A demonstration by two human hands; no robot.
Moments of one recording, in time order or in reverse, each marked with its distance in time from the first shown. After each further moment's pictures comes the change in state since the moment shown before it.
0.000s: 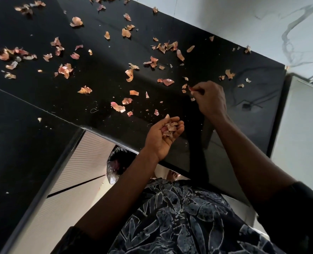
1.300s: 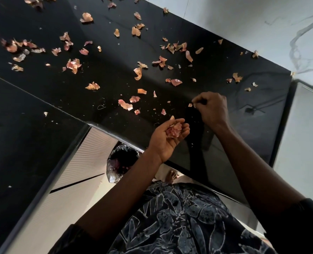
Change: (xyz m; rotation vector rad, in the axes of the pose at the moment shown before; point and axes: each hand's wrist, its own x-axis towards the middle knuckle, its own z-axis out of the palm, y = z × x) left_hand -0.007 0.001 -0.012 0.027 -0.019 0.005; right_hand -0.028 -0.022 0.002 0.101 -0.059 -0.006
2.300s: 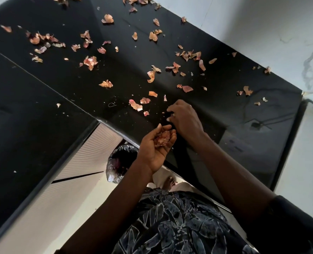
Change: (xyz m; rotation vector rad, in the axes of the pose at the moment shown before) left_hand -0.035 0.014 -0.023 -0.235 0.083 0.096; right_hand 0.000 -0.068 0.059 -0.179 -0.298 -0.193
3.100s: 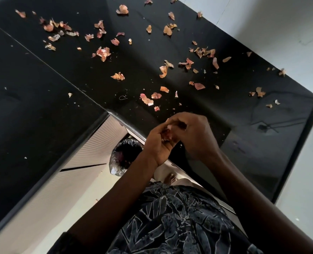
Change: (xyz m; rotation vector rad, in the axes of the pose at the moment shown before) left_hand -0.005 0.011 -0.003 0.135 0.038 0.052; right_hand -0.072 -0.051 -0.028 0.322 0.036 -0.145
